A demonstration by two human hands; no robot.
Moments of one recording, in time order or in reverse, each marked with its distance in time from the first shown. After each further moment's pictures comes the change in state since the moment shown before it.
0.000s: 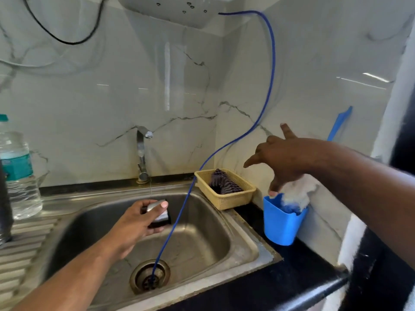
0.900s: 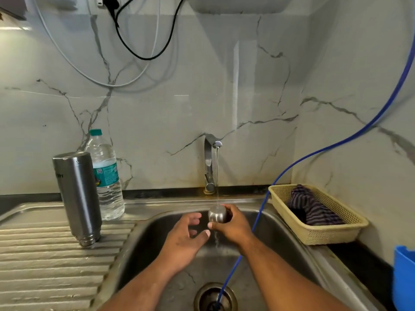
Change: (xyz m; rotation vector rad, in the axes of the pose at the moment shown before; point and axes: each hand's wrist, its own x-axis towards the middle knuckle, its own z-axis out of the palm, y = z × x) left_hand 0.035 -0.027 -0.043 0.594 0.362 0.077; right_hand 0.238 -0.272 0.083 1.921 0.124 -0.020
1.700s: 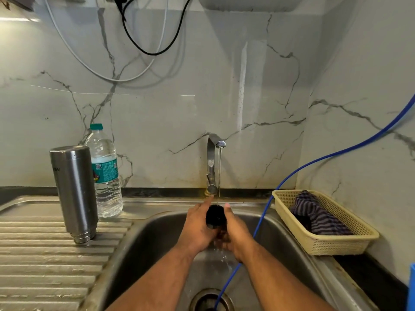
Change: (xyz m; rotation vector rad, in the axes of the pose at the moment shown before) left_hand 0.073 -0.018 0.045 0.180 0.040 0.184; right_hand 0.004 -0.006 0.010 0.351 -0.039 0.270
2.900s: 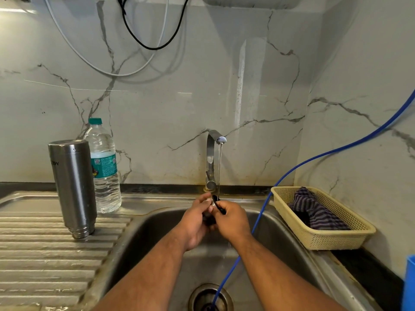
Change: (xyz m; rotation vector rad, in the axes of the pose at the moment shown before) left_hand -0.002 0.023 -0.016 -1.077 -0.157 -0.487; right_hand 0.010 -0.003 0.002 -0.558 0.105 -0.537
